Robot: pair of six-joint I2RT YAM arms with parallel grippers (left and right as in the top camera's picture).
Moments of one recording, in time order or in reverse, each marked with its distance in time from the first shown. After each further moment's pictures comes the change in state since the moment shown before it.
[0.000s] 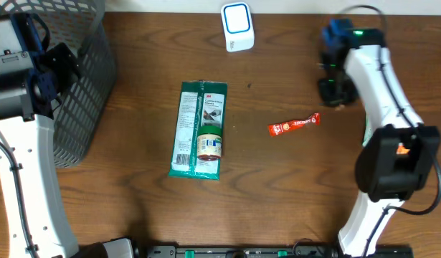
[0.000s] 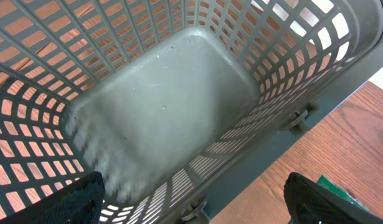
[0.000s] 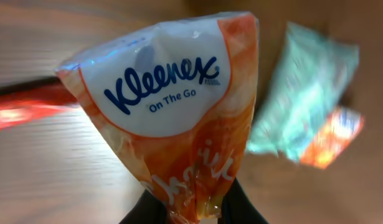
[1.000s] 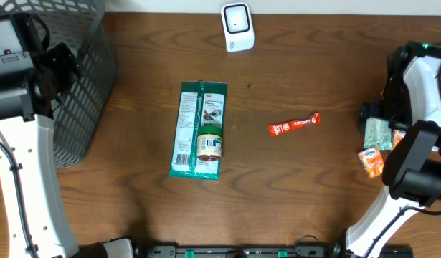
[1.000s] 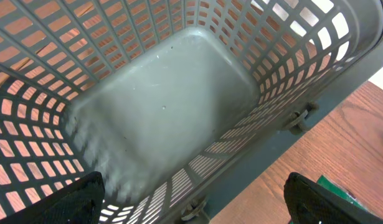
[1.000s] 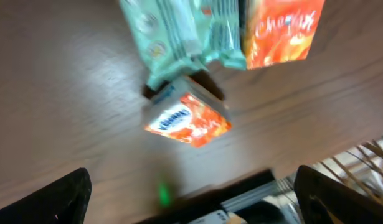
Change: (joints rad) left arm 0.000 0.000 0.000 -0.001 0.000 0.000; right arm -0.317 0.015 -0.051 -0.158 -0.008 0.180
